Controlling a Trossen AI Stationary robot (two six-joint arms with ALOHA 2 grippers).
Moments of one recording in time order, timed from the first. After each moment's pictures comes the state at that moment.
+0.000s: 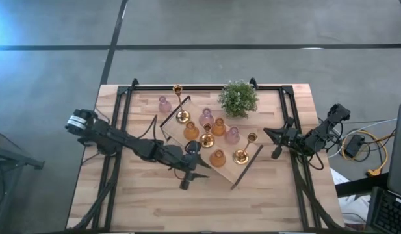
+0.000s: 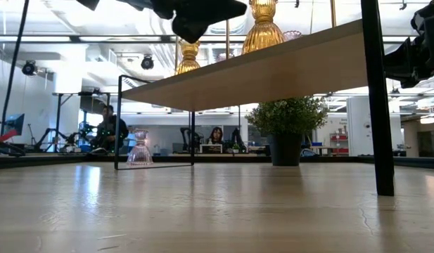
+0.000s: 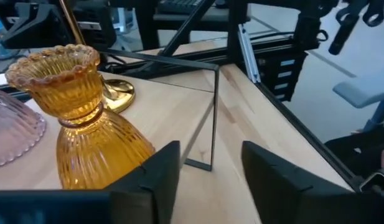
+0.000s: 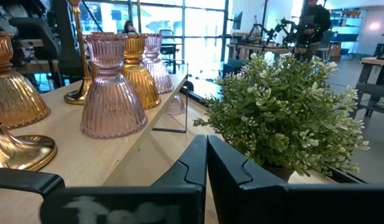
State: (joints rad) left arm -0.30 1.55 0.95 0.32 -0.03 0.03; right arm 0.71 0.02 0.05 -0.09 1.21 0.07
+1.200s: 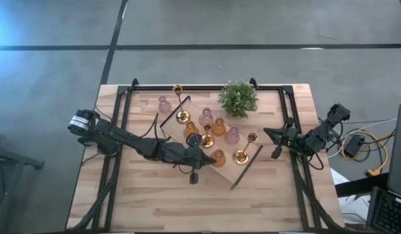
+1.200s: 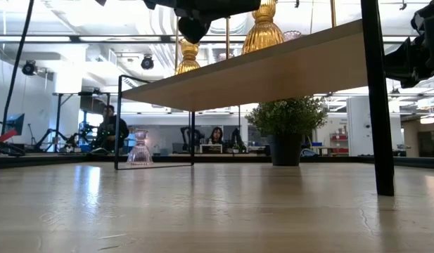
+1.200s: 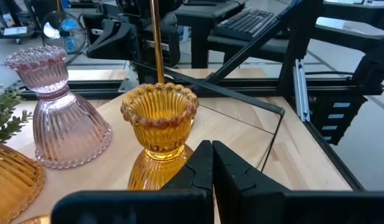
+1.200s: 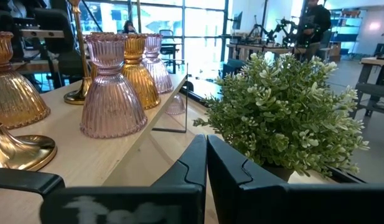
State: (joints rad) left arm -0.28 1.58 1.00 0.37 -0.21 -0.08; right arm 0.71 0.02 0.05 -0.09 1.21 0.07
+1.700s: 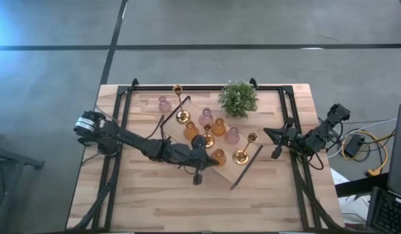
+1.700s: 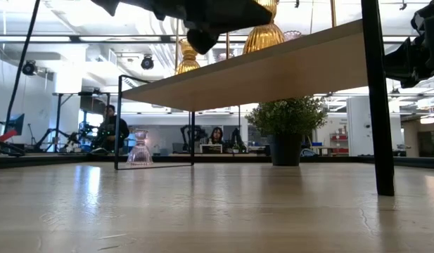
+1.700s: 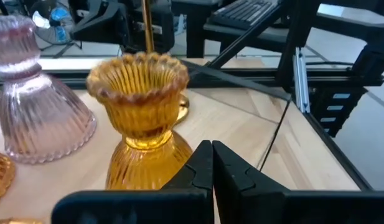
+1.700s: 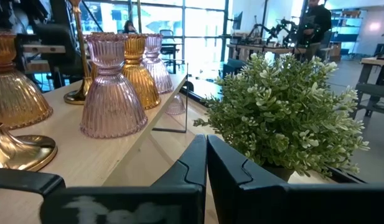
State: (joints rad) left arm -0.26 1.65 1.03 0.39 -0.17 -0.09; right arm 0.71 0.01 0.05 -0.09 1.21 0.07
